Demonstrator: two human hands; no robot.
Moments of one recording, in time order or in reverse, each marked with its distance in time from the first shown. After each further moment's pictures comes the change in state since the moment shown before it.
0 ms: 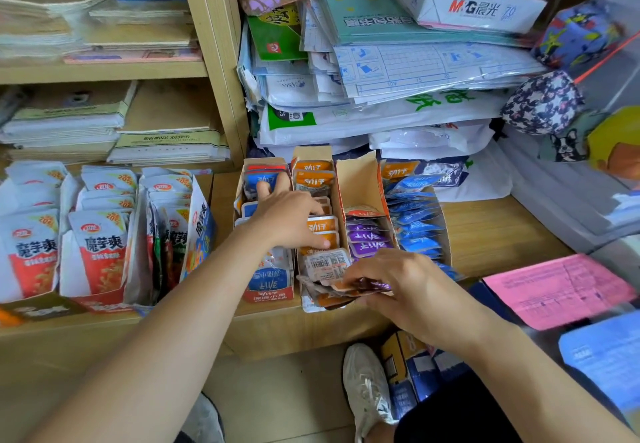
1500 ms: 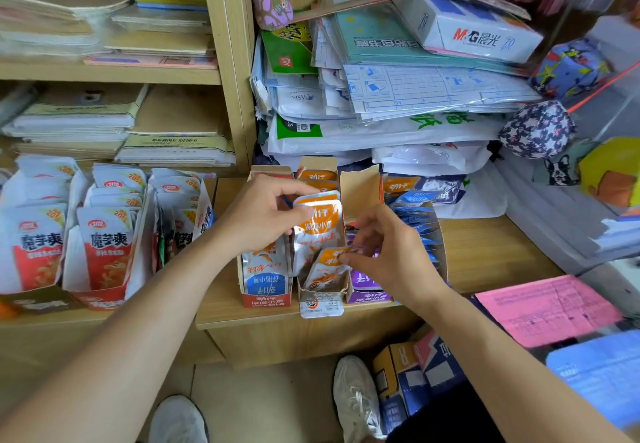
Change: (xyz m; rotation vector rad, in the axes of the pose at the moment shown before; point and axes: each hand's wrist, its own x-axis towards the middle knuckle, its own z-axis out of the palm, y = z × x) left_hand -0.046 -0.025 -0.023 -0.926 0.329 0.129; right_hand 0.046 0.010 0.008 0.320 0.347 0.237
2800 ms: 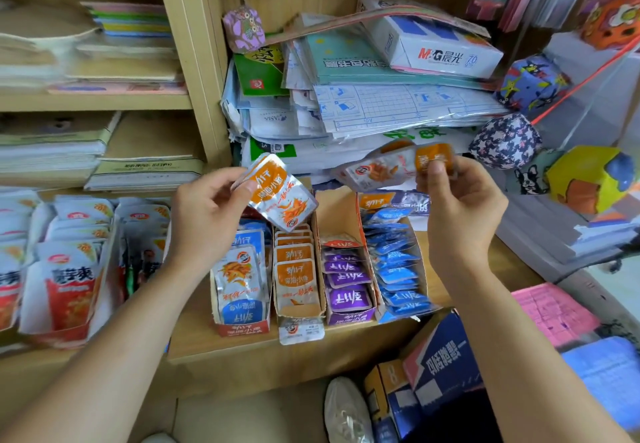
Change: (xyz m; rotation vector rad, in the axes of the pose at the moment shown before) left_hand 0.011 -0.003 -0.004 0.074 0.585 0.131; right_hand 0.037 -0.005 -0.075 0.415 0.806 -0.068
